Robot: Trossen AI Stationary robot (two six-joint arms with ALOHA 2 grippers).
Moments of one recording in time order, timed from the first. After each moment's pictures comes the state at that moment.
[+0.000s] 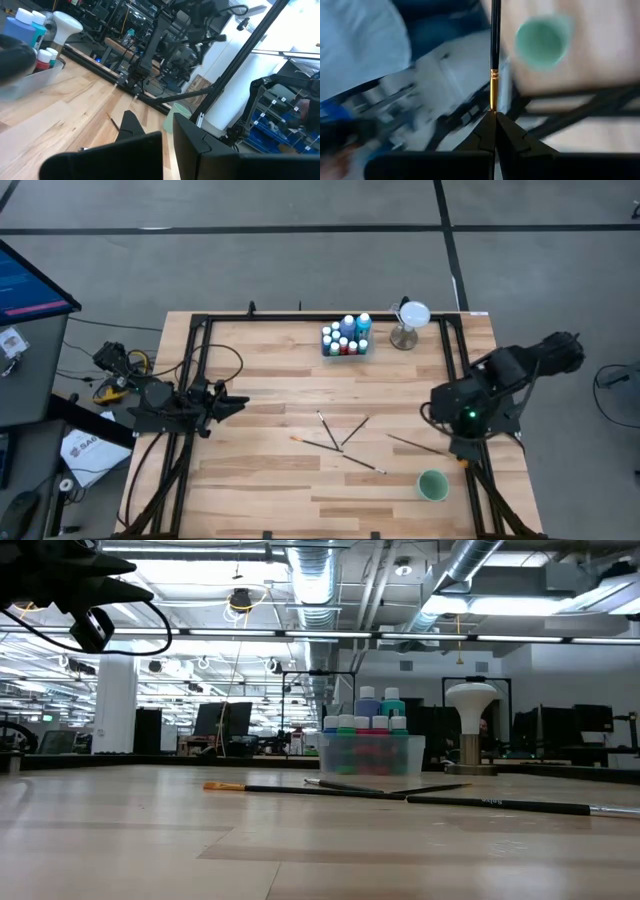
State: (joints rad) left arm -0.60 0.13 0.06 0.20 -0.64 -0.51; right arm 0.44 1.19 1.45 -1.44 -0.56 0.98
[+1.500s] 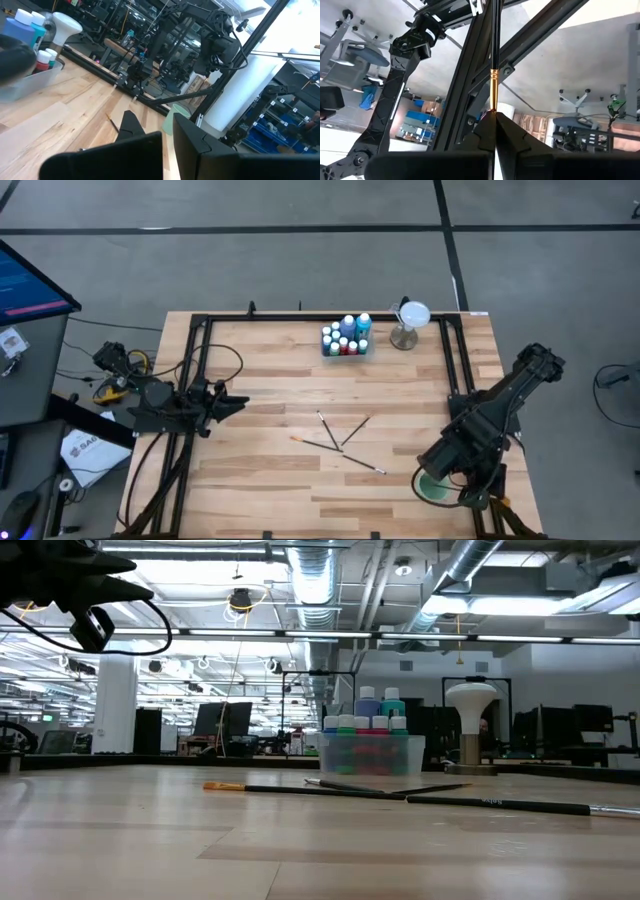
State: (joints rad) left arm -0.60 0.13 0.06 0.20 -0.64 -0.51; right arm 0.72 1.45 1.43 -1.57 -0.96 1.20
